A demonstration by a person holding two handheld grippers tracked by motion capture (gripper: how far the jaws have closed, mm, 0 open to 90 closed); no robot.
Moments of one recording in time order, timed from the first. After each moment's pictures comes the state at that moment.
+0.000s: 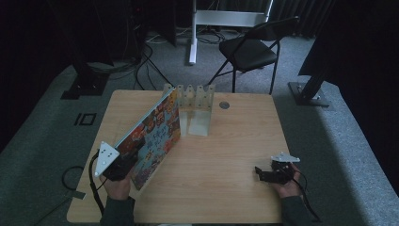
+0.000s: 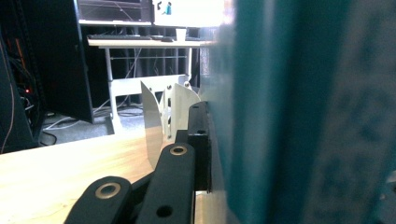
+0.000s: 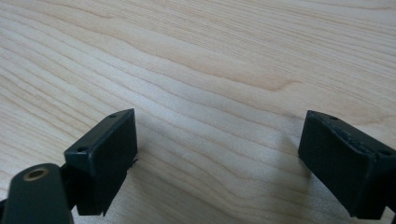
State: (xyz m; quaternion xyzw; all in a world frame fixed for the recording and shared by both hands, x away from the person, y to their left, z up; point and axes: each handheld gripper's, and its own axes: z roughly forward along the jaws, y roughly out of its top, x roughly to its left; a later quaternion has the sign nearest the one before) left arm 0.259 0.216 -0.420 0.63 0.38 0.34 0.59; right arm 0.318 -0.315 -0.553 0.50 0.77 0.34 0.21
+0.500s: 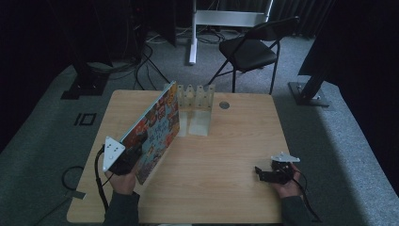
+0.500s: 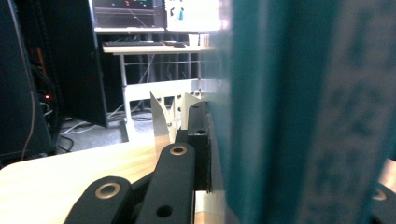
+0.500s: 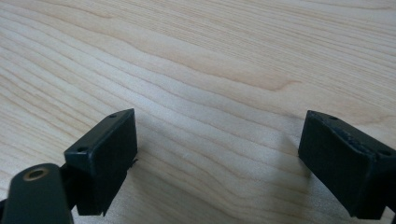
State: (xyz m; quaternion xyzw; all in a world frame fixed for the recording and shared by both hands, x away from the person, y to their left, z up) left arm 0.271 0.202 -0.414 0.62 0.39 0.37 0.58; right arm 0.319 -0.315 -0.553 0.50 0.77 0.34 0.21
